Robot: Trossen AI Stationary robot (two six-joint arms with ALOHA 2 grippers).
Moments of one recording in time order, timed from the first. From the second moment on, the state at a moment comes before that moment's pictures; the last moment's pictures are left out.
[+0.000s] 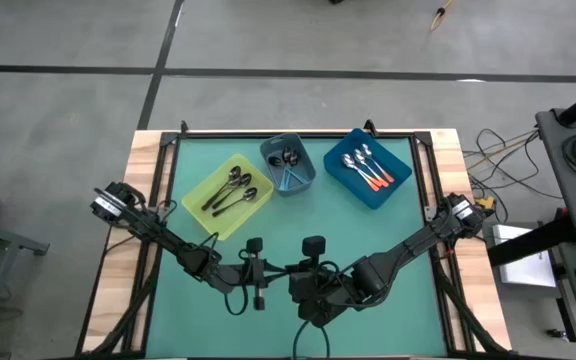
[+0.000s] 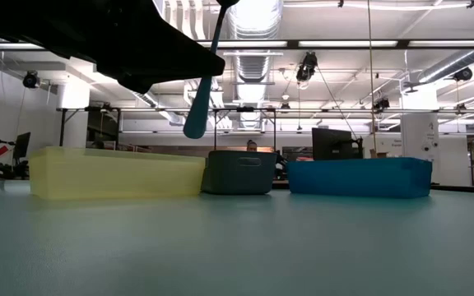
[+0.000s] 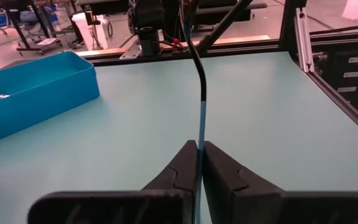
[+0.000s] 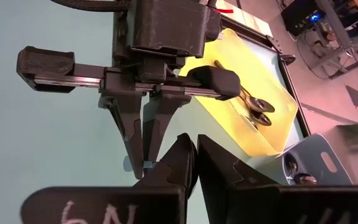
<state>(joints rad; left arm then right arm) -0.55 1.75 0.71 0.76 -0.64 -0.11 0.54 1.94 1.78 -0.72 0.71 0.13</state>
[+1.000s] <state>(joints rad) -0.55 1.75 0.71 0.77 -0.65 -0.10 0.54 1.94 1.78 -0.72 0.68 0.18</state>
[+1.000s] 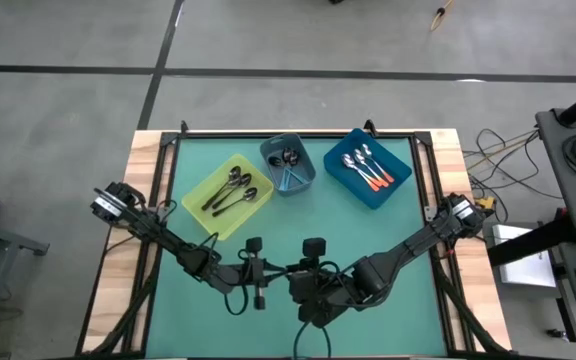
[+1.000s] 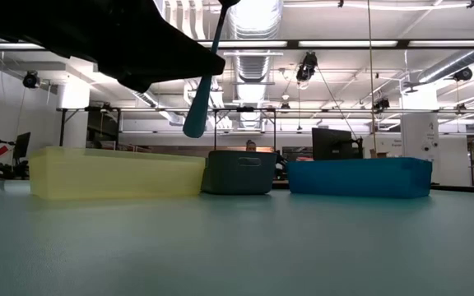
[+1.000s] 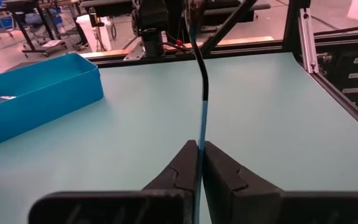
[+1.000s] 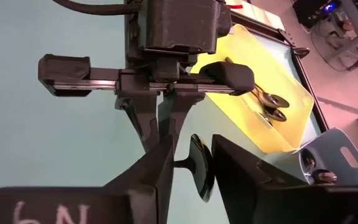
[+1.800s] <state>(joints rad) -0.57 1.75 0.70 0.80 -0.92 -0.11 0.59 1.93 1.95 -0.73 0.77 0.23</state>
